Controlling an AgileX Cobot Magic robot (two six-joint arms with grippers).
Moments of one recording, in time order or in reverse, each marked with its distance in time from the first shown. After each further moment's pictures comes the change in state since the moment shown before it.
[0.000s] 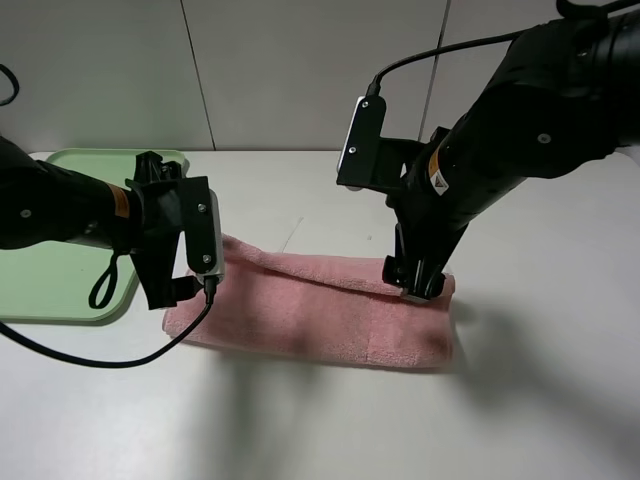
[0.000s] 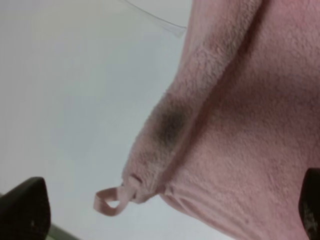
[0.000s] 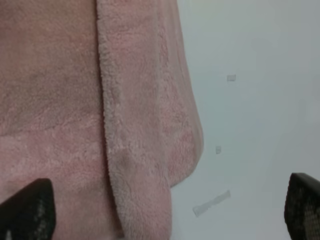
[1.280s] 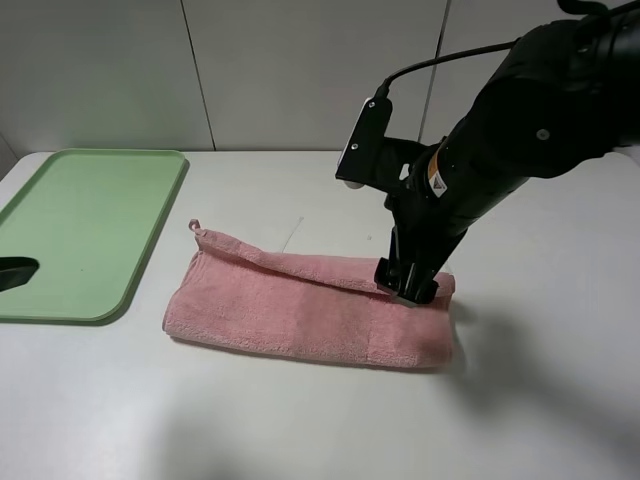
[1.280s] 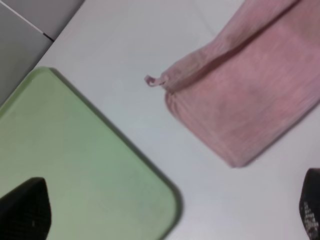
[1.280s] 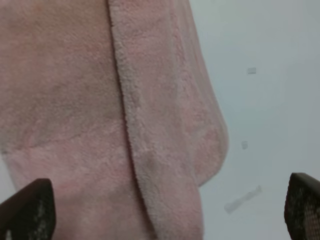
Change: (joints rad) left arm 0.000 -1.030 0.001 -0.170 0.848 -0.390; right arm 0.000 0.000 0.000 0.079 0.015 0.049
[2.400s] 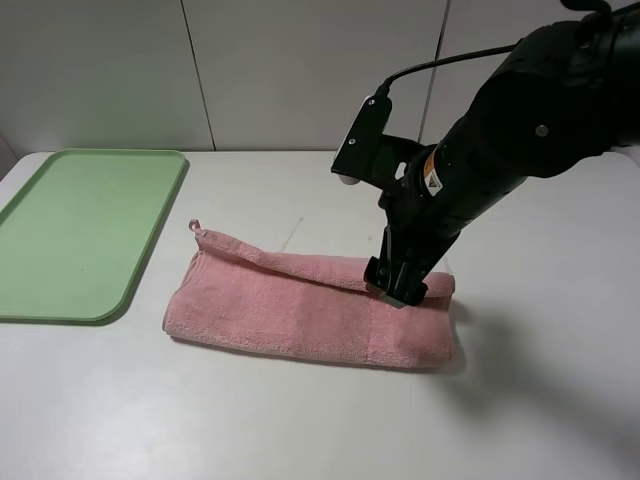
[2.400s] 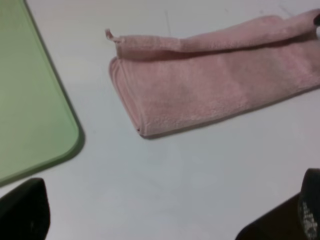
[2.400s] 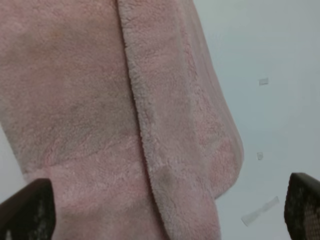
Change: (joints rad) left arm 0.000 -0.569 0.129 -0.074 0.308 -0.460; right arm 0.000 0.000 0.000 0.054 -0.025 0.003
